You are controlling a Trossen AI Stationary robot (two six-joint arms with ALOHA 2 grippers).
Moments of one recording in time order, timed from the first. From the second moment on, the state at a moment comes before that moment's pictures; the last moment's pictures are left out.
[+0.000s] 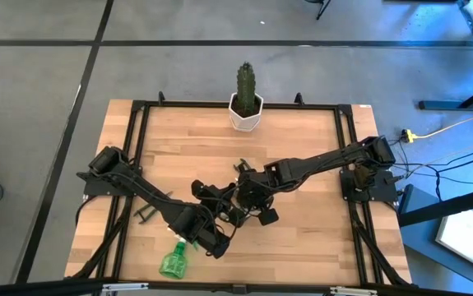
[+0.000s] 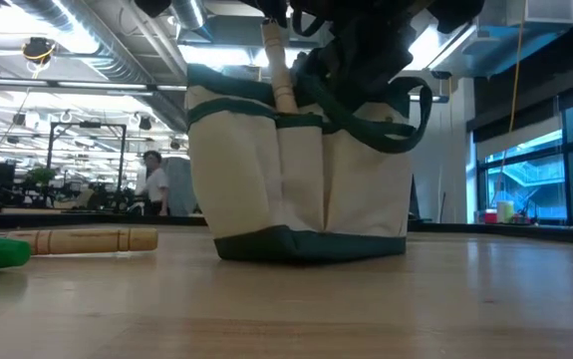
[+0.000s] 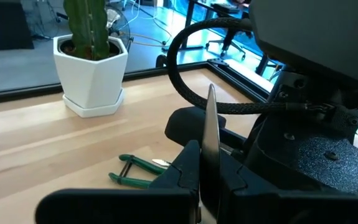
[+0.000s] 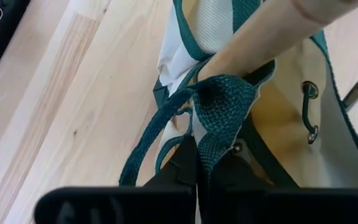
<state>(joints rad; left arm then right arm) -0.54 1.88 1.57 -0.84 -1.26 -1.38 0.22 1.84 1.45 -0.72 -0.14 -0.16</state>
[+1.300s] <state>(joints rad) -0.56 1.99 1.57 -0.88 -1.15 -1.64 0.21 1.84 1.45 -0.71 -0.11 -0.14</state>
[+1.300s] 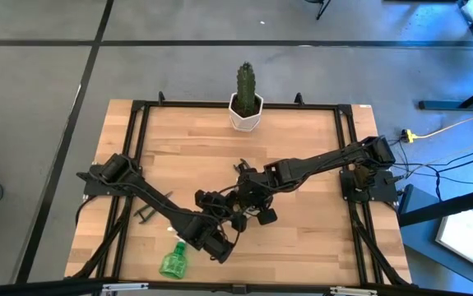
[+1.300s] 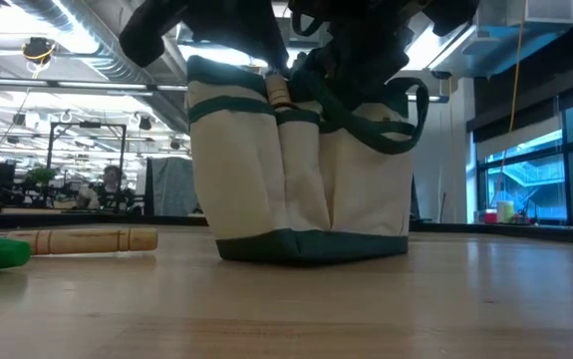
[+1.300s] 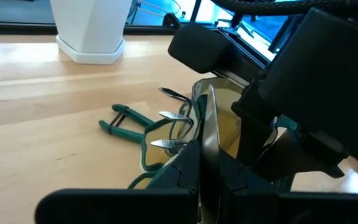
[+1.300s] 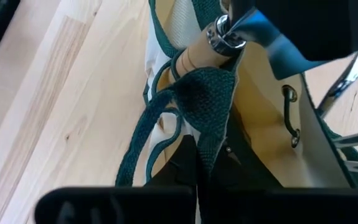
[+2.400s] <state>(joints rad) -0.53 1.97 1.57 -0.93 -1.19 -1.74 0.21 1.84 1.45 -0.72 -0.10 -0.16</state>
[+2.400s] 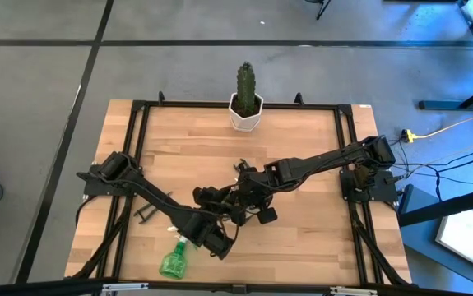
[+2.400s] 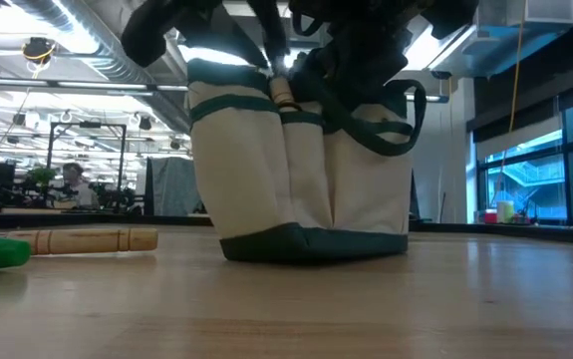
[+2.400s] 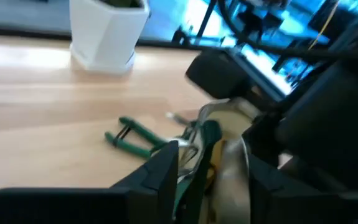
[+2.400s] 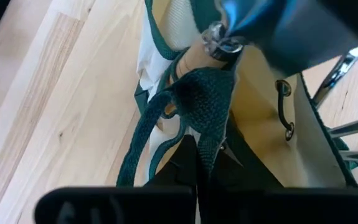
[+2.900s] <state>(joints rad) -0.61 1.97 1.57 -0.92 -1.24 -1.77 0.22 1.84 1.45 -0.73 -0.11 -0.16</state>
